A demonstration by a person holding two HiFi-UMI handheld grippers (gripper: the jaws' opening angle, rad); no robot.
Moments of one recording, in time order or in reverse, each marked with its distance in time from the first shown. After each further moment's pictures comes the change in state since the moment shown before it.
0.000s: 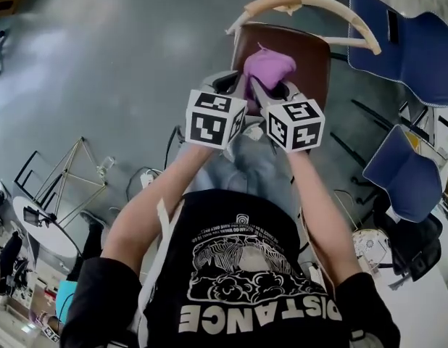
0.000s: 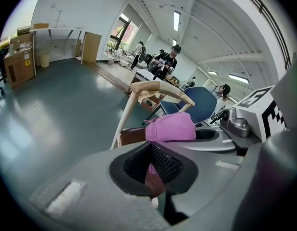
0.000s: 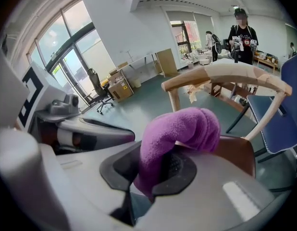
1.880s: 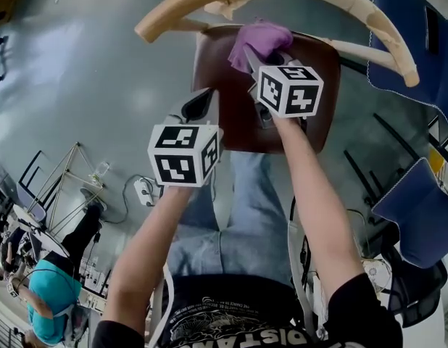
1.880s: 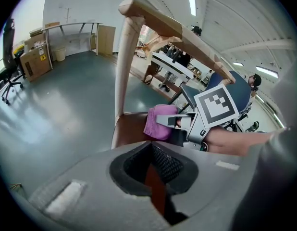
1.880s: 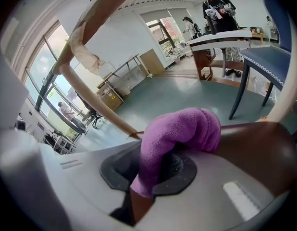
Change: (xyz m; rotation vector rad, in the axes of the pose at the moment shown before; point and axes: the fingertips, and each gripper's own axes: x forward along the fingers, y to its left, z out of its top) left arm 0.146 0.021 -0.048 -0.101 0.081 0.238; right arm 0.144 -0.209 -0.030 0.204 -0.078 0.072
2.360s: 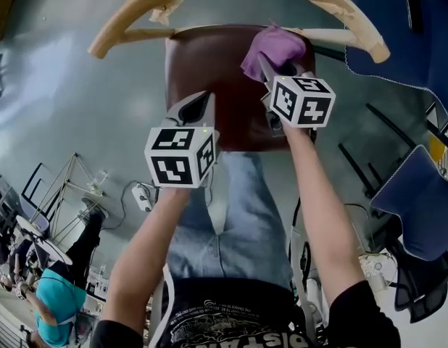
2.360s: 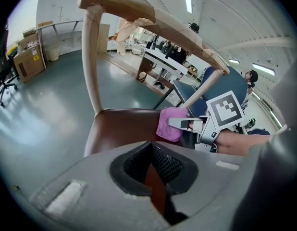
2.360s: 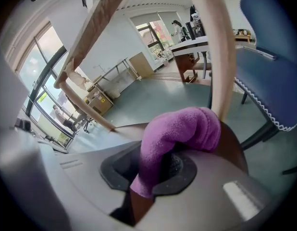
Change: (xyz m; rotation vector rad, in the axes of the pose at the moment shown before) left arm 0.024 -0.056 -0.005 0.030 0.024 -0.033; right arm -0.073 -0.081 -0.014 0.065 -0.022 -0.099
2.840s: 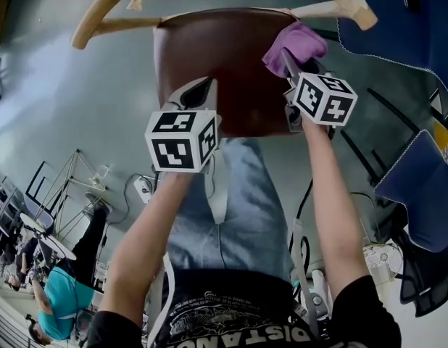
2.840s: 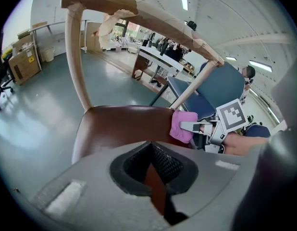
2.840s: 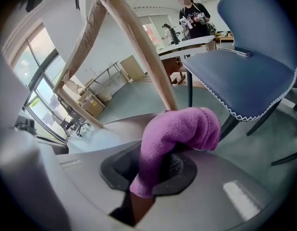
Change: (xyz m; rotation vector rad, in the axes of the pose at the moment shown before) left arm 0.016 -0.028 -0.011 0.035 0.018 -0.016; right arm -0.053 -0.068 -0.023 0.063 -0.031 -0.077
